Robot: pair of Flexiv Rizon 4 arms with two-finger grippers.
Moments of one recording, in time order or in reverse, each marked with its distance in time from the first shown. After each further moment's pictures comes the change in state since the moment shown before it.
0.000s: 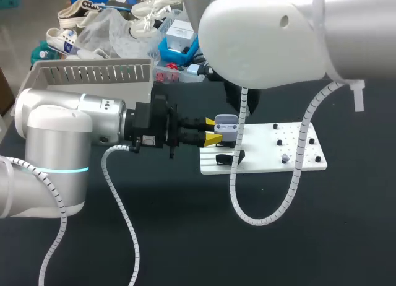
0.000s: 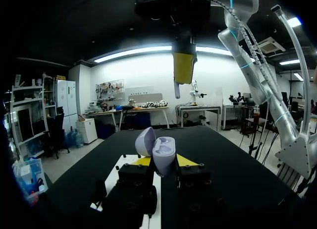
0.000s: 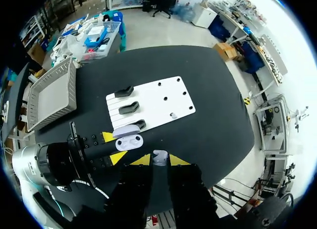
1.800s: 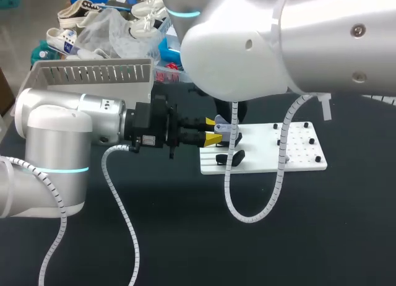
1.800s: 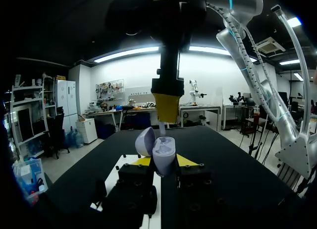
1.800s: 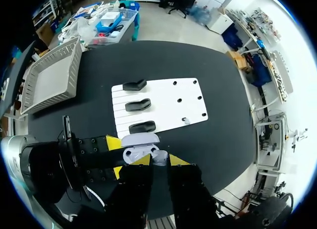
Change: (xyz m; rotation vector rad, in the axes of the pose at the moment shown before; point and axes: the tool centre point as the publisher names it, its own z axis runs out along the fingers) left arm 0.000 0.000 0.000 0.000 0.000 0.000; right arm -0.008 0.028 0.041 0.016 0.019 -0.150
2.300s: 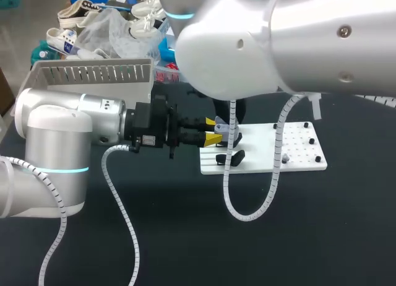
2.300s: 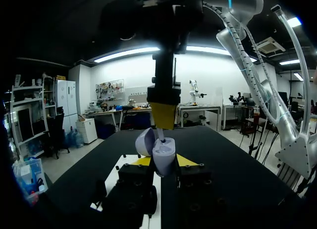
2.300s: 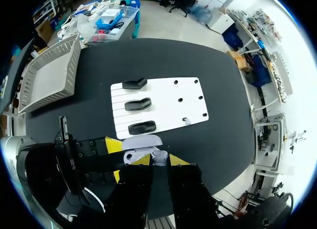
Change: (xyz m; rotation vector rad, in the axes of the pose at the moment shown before) left arm 0.000 0.000 0.000 0.000 0.000 0.000; right arm -0.002 0.003 0.007 0.017 0.017 -0.014
